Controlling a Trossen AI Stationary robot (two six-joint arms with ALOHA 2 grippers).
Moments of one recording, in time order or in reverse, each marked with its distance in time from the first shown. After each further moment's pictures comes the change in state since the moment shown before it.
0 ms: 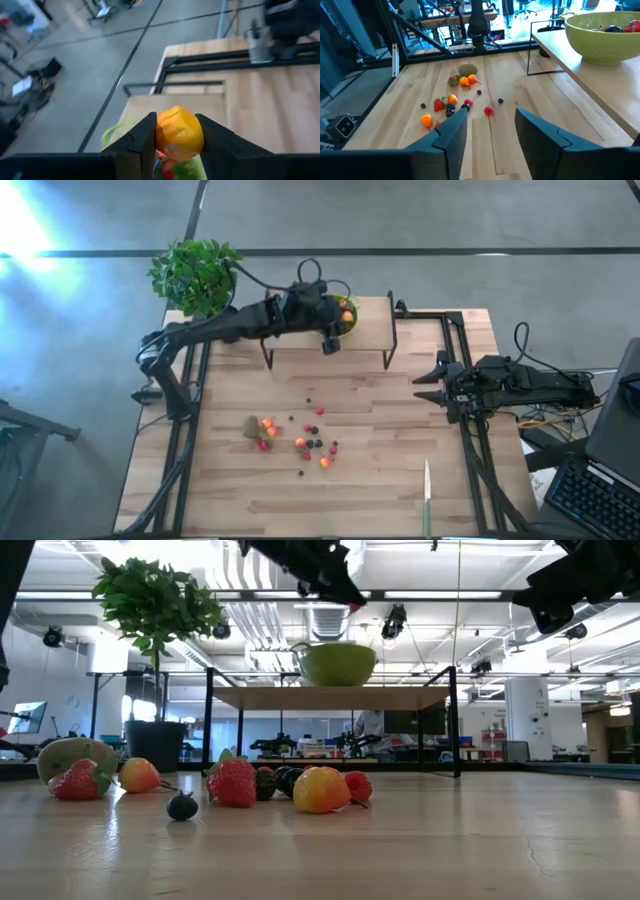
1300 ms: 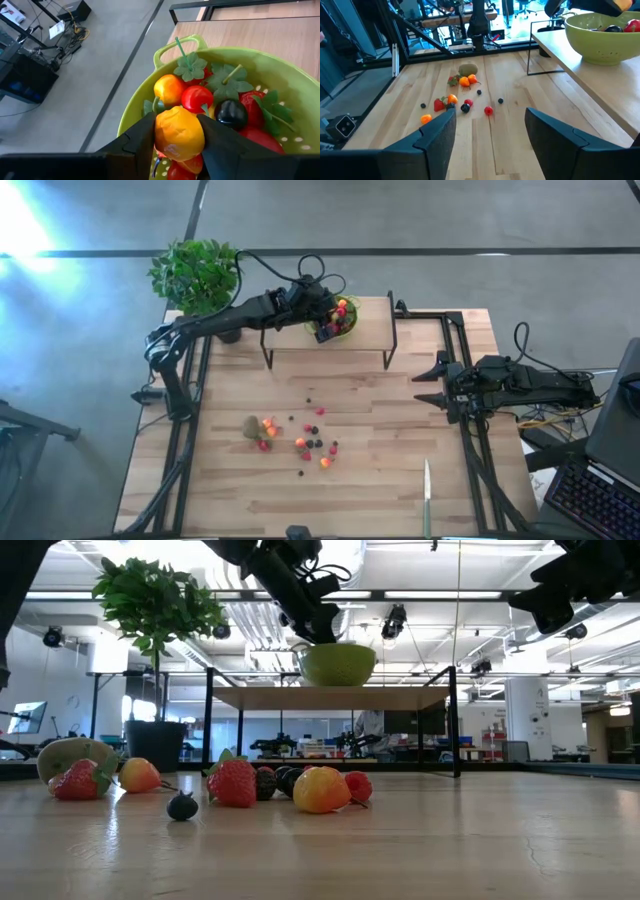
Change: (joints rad) left arm 0.098 0.060 -0.001 -0.145 -0.169 -0.001; right arm 0.000 0.000 0.000 0.000 0.000 0.000
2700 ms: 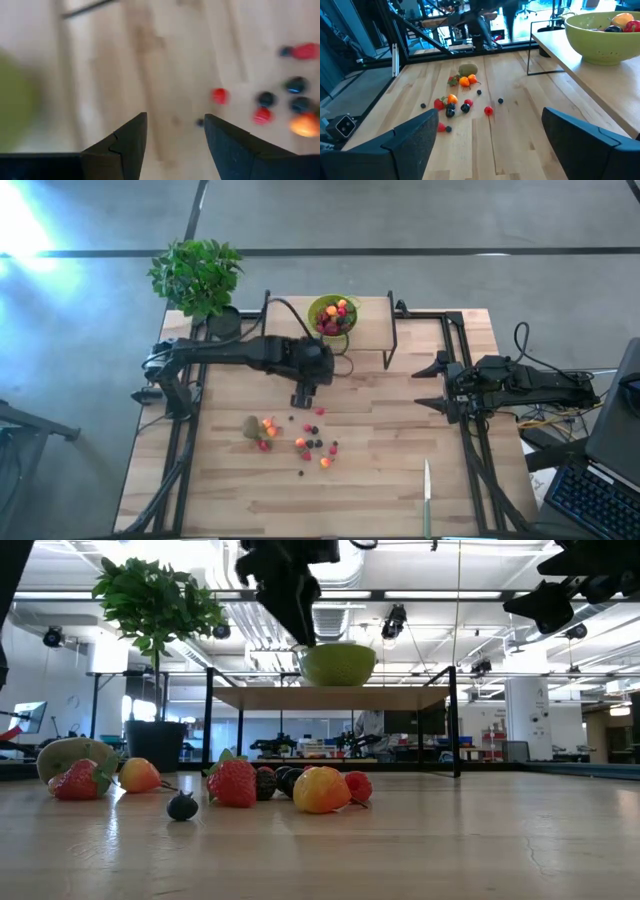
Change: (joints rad) left arm -0.373 -0.004 0.072 -0.593 0.093 0.001; right arm 0.000 0.000 0.000 0.000 0.000 0.000
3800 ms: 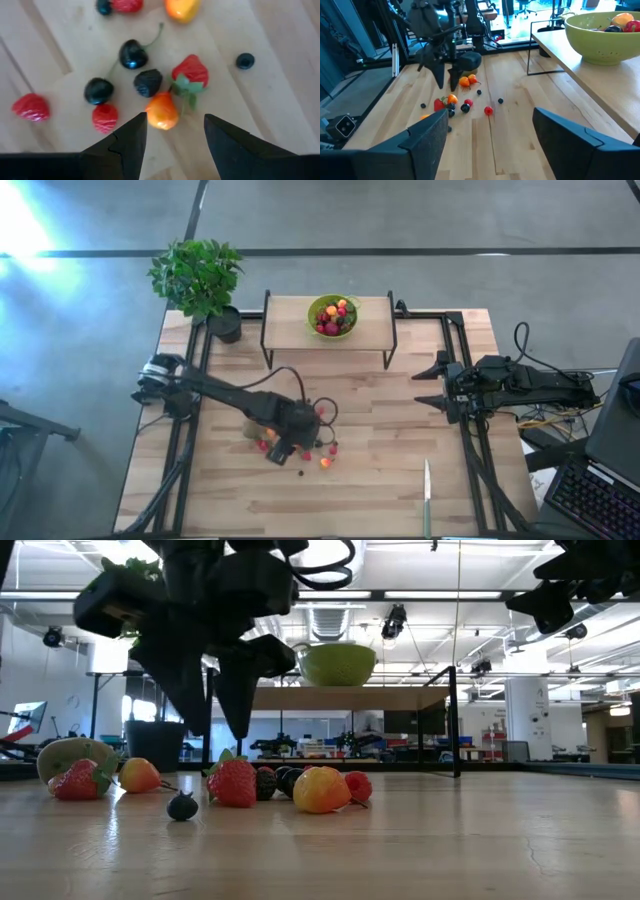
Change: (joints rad) left arm -0.266 0.000 -0.459 0.324 0.257 -0.060; right arm 0.000 0.000 0.000 0.000 0.000 0.000
